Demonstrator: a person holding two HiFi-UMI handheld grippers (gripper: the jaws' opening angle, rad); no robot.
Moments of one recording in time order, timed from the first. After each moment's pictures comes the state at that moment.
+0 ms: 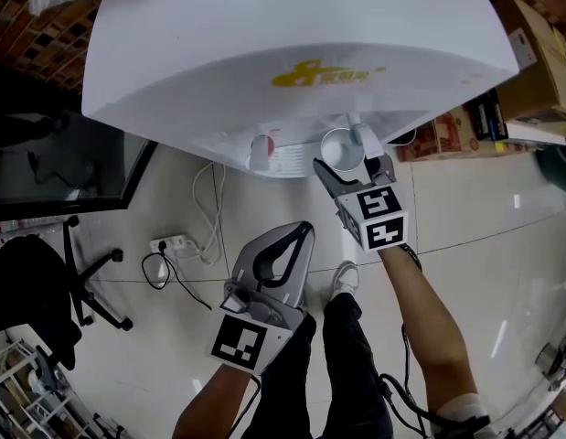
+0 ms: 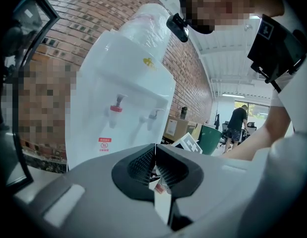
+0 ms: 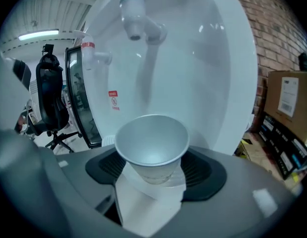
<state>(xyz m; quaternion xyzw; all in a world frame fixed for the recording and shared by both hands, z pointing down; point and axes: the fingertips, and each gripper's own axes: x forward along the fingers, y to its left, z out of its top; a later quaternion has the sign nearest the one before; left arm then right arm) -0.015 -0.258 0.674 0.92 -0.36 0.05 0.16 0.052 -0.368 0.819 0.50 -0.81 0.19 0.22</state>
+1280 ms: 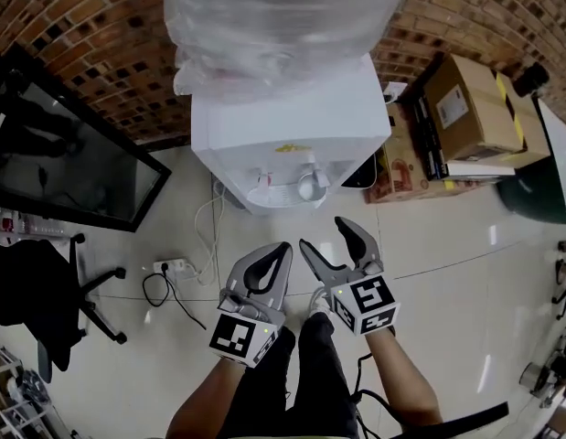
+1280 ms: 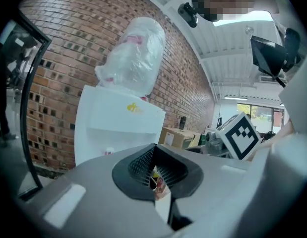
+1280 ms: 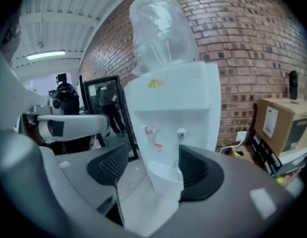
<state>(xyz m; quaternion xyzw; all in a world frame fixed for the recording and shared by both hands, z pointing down) -0.017 -0.233 0.556 0.91 -0.39 0.03 0.15 0.043 -0.251 0.618 0.49 -0.84 0.19 0.15</state>
